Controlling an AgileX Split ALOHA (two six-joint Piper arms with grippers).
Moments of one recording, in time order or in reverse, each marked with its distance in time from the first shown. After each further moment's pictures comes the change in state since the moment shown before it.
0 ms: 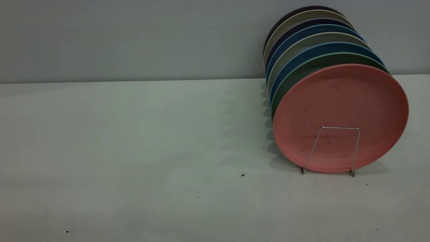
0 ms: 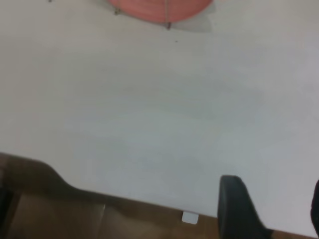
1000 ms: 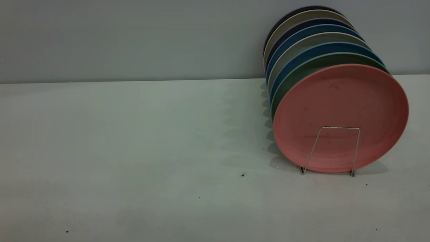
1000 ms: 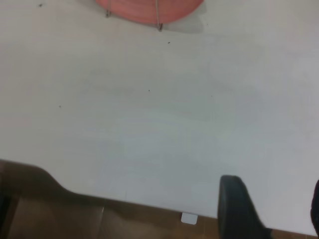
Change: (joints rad) left arm -0.041 -0.139 0.001 0.032 -0.001 -0.038; right arm 0.000 0.000 0.000 -0.010 -0.005 0.016
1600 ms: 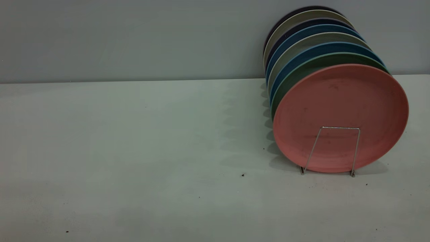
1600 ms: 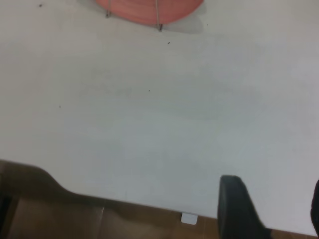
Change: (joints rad) left arm 0.000 0.000 0.000 0.009 0.000 0.000; right arm 0.000 0.000 0.000 0.000 0.000 0.000
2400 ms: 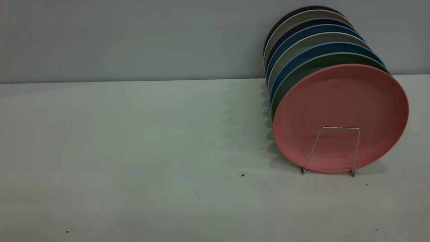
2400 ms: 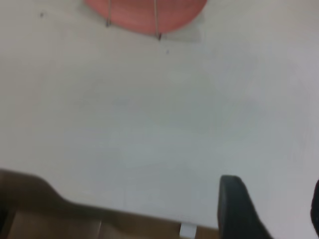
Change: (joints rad) left arm -0.045 -0.089 0.000 -0.006 0.002 -0.001; right arm 0.000 -0.064 0.002 0.000 -0.001 0.000
